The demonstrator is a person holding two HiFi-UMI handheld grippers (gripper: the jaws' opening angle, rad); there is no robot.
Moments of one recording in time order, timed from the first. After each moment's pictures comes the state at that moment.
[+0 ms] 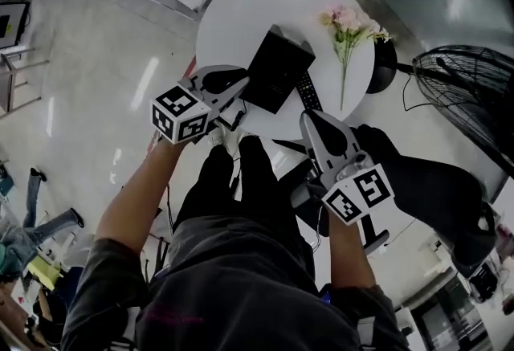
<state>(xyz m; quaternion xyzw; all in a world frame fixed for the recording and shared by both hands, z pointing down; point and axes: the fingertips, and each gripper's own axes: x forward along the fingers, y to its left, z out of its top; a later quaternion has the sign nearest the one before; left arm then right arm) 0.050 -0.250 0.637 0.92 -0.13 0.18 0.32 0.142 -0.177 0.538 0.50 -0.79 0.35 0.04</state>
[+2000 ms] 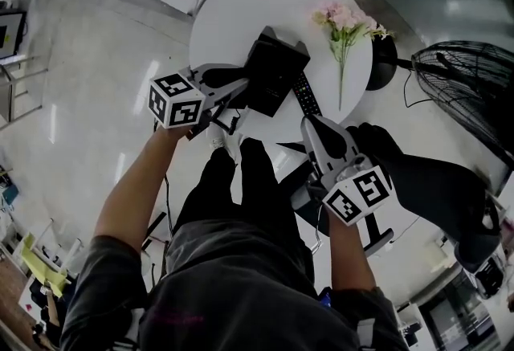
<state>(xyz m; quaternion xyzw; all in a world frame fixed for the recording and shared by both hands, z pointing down) 0.065 -0.250 0.667 0.90 -0.06 0.19 0.39 0.160 -0.164 0.565 0.52 -0.77 0.37 0.04</state>
